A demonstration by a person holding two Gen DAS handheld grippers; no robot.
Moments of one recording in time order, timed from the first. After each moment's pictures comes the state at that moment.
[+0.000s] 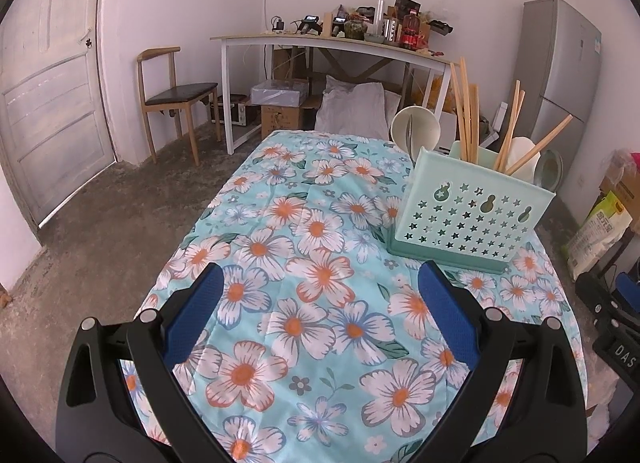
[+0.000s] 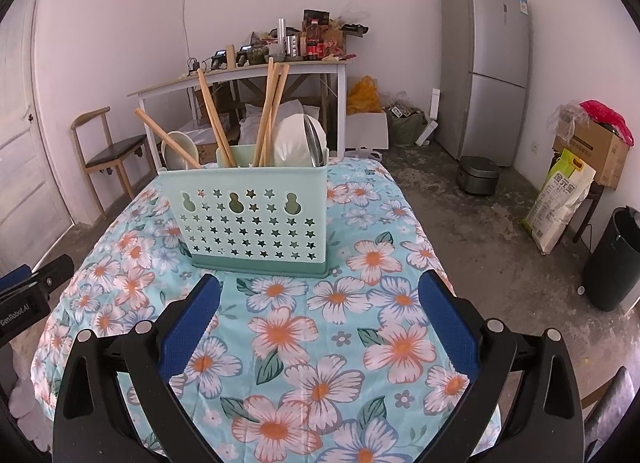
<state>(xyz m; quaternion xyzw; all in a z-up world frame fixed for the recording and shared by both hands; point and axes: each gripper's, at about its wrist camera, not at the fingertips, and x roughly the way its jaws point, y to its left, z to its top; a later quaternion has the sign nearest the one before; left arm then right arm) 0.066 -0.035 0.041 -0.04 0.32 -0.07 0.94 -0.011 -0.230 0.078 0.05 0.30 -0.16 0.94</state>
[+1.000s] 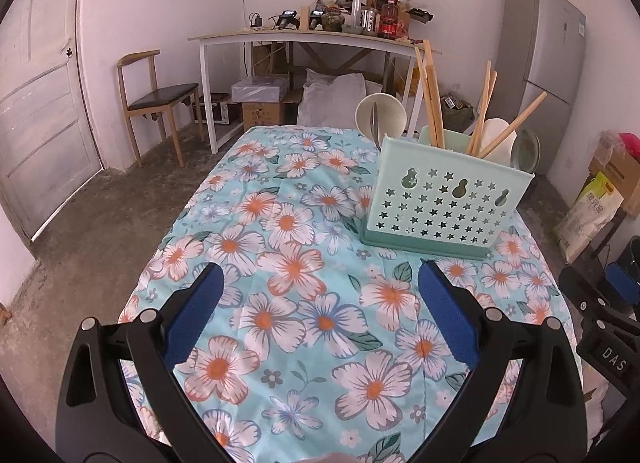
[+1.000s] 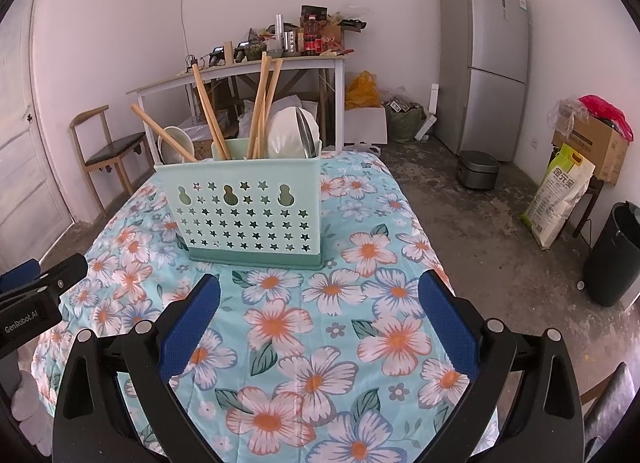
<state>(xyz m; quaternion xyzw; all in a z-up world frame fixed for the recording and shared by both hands) 0.060 -0.062 0.044 -0.01 0.33 -0.10 0.94 -0.017 -0.237 0.078 0.05 0.31 -0.16 0.94</state>
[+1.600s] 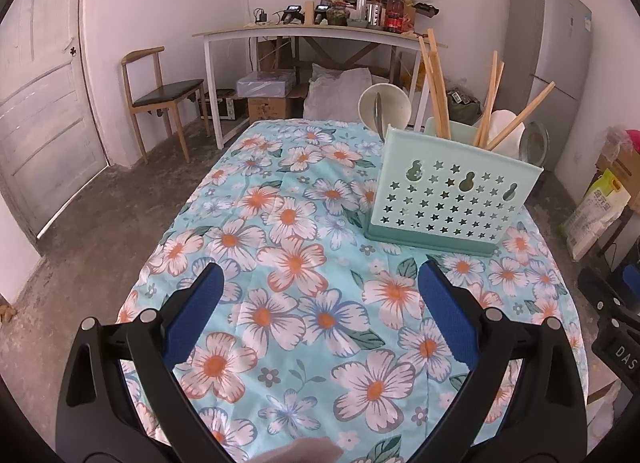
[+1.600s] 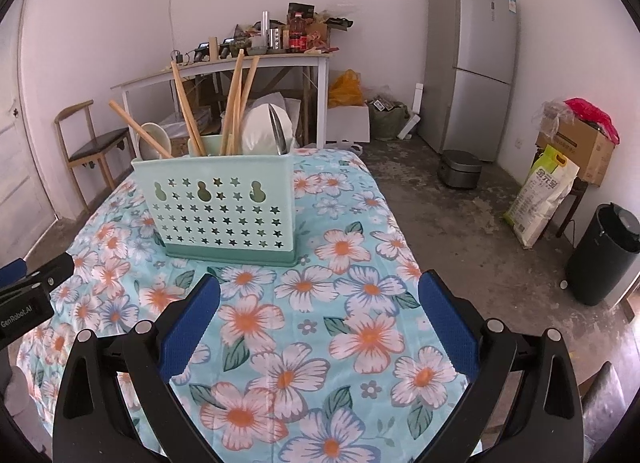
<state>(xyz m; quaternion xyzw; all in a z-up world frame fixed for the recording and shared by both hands) 0.064 -0.065 0.038 -0.01 0.34 -0.08 0.94 -0.021 -0.247 0.076 0.04 0.31 -0.19 0.93</state>
